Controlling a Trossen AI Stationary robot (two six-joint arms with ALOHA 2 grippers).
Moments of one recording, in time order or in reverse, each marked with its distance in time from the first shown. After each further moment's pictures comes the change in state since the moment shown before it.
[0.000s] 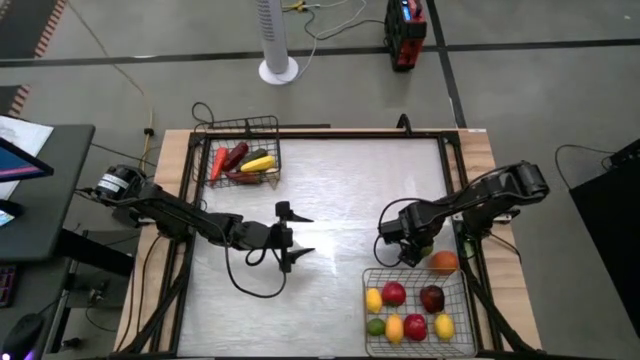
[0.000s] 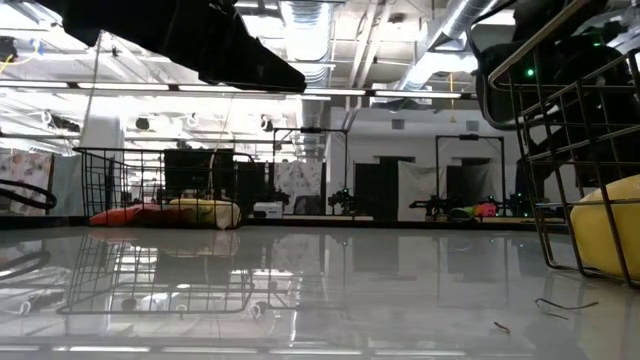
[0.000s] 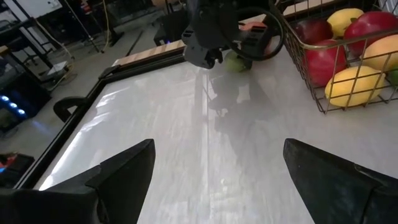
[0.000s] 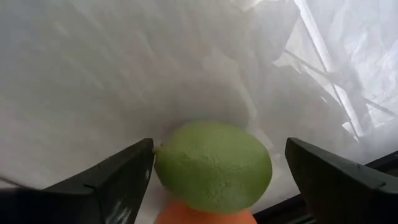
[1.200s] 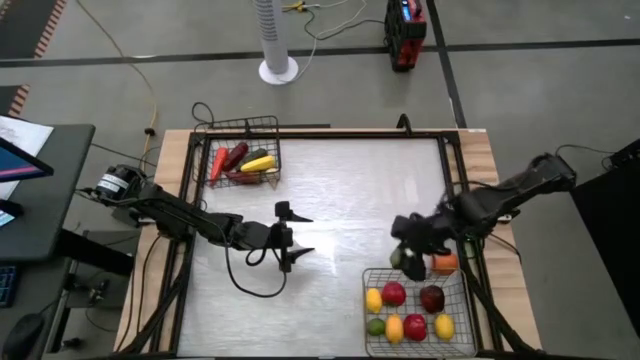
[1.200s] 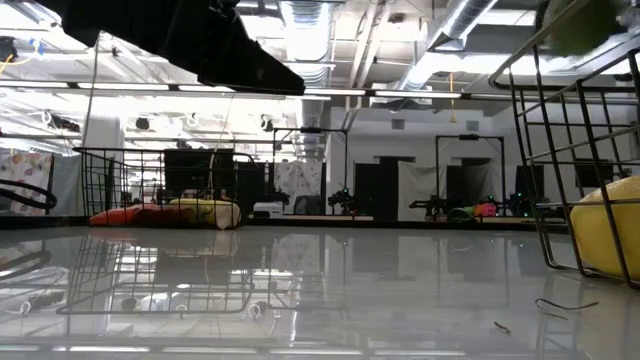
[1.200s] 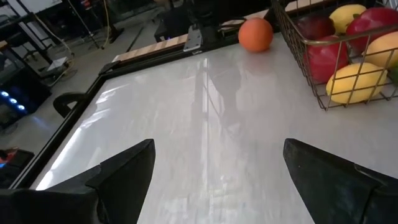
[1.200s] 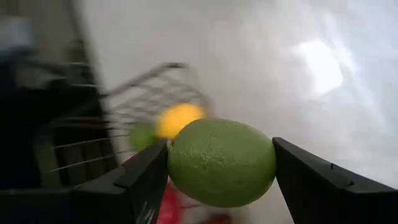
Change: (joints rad) left arm 0.002 0.000 0.000 -0.015 -0.005 -0.013; right arm 0.234 -0.330 0.353 0.152 0.127 0.000
